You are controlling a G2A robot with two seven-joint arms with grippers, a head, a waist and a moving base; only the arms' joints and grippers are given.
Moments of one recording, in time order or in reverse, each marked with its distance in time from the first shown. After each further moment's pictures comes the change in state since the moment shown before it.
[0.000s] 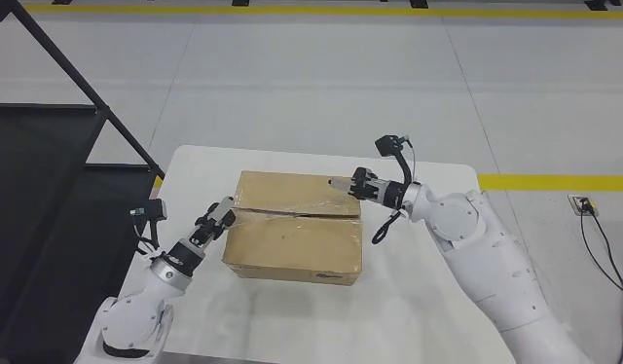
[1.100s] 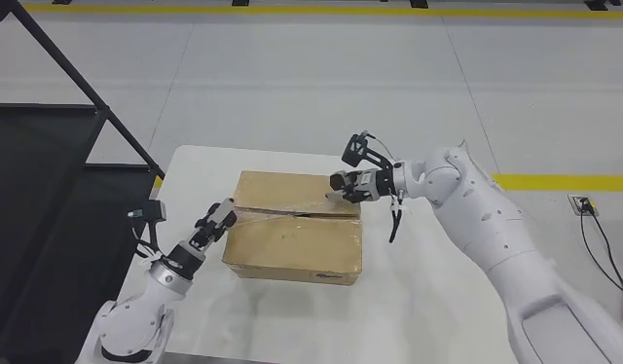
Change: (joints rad) left arm 0.027 0.006 -0.002 -0.055 -0.003 -0.004 0.011; right arm 0.392 -0.116 -0.290 0.535 -0.229 -0.636 0.029
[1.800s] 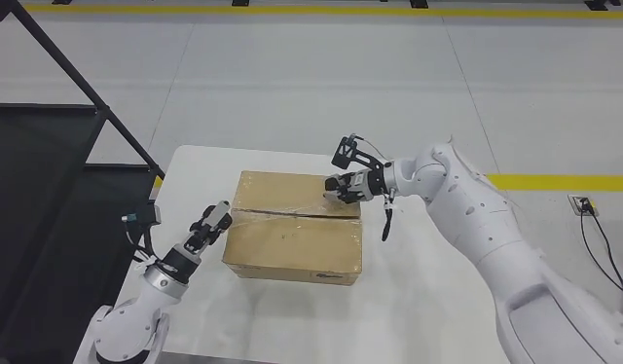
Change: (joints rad) left arm 0.026 0.005 -0.019 -0.013 0.002 -0.011 0.011; right arm 0.055 -0.055 -0.082 0.098 -0.044 -0.010 -0.045
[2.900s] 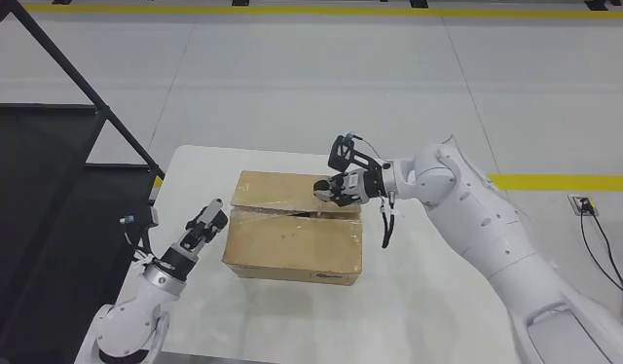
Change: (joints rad) left arm -0.026 0.001 0.002 0.085 -0.047 -0.020 0.020; right arm -0.097 0.104 0.057 -0.326 0.108 0.048 0.062
